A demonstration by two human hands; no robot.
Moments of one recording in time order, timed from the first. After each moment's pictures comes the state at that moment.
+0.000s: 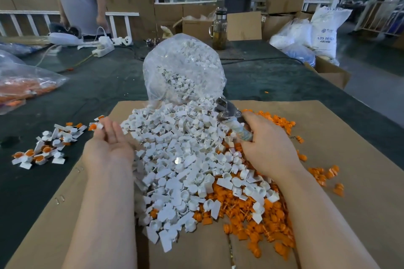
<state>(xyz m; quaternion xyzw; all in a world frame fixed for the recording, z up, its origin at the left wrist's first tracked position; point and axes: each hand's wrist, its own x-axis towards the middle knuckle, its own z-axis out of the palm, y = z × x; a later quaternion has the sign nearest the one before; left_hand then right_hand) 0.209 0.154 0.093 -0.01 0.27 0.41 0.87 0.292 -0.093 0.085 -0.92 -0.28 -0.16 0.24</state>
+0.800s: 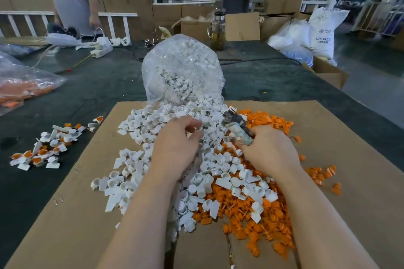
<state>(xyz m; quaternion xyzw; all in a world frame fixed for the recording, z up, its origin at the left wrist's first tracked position) 0.238 0.083 0.080 0.89 0.15 0.18 0.38 0.306 -0.097 0.071 -0.97 -0.12 -0.06 0.18</state>
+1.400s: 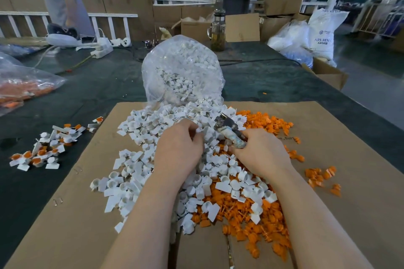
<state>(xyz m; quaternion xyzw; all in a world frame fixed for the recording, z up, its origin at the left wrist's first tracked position) 0.241 0.076 0.075 0.91 0.17 0.22 0.32 0.305 -0.088 0.068 -0.97 -0.15 -0.03 0.18</state>
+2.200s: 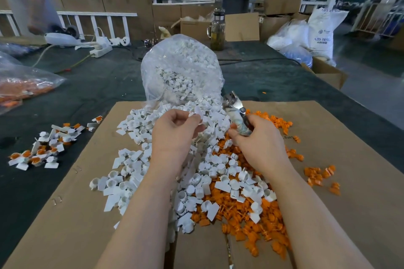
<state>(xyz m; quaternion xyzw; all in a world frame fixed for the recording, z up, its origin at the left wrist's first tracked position) 0.238 0.072 0.092 0.65 0.20 0.24 0.69 0.299 -0.085 0.075 -0.91 -0.16 -0.13 0.35</state>
